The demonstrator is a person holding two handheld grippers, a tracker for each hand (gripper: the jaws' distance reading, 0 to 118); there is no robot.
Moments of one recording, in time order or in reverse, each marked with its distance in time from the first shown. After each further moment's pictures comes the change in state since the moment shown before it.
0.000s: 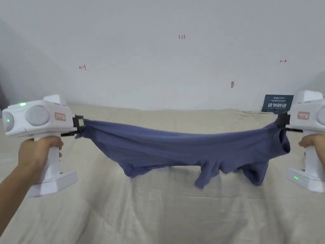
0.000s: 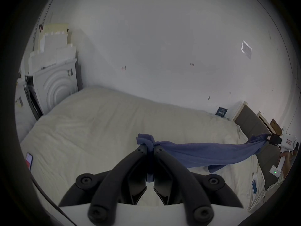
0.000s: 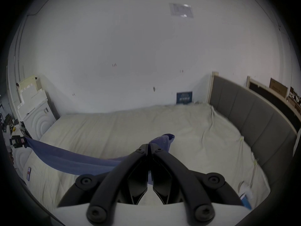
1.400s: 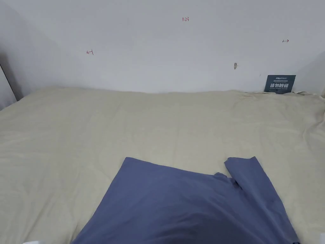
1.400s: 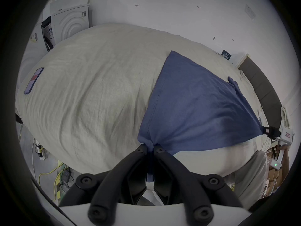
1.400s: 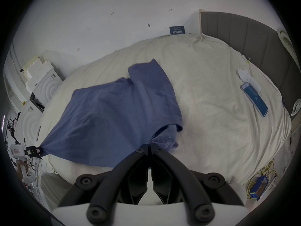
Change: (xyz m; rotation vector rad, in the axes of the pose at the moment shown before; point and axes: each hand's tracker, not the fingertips) left arm -0.098 -0.328 0.143 -0.442 0.035 0.024; right arm 0.024 -0.335 0.170 -0.404 0.045 -0.096
